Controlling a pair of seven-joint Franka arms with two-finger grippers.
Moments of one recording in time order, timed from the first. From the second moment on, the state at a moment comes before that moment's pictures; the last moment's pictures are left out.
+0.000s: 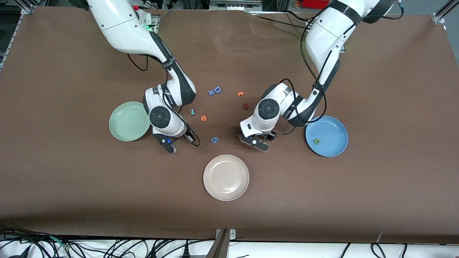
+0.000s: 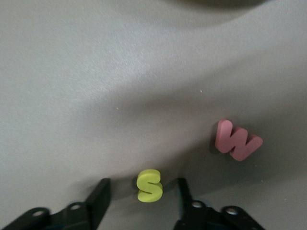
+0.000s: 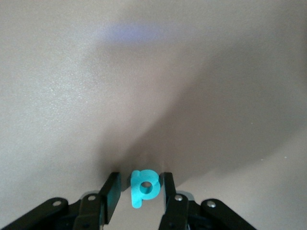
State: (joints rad) left arm -0.41 0.79 -0.22 -1.60 0.16 2.33 -0.27; right arm 0.53 0.72 -0.03 -1.68 0.17 2.30 1.16
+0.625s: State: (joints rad) left arm -0.38 0.78 -0.21 -1.58 0.16 2.30 -0.27; right arm 0.53 0.71 -0.03 -1.70 0.17 2.33 1.14
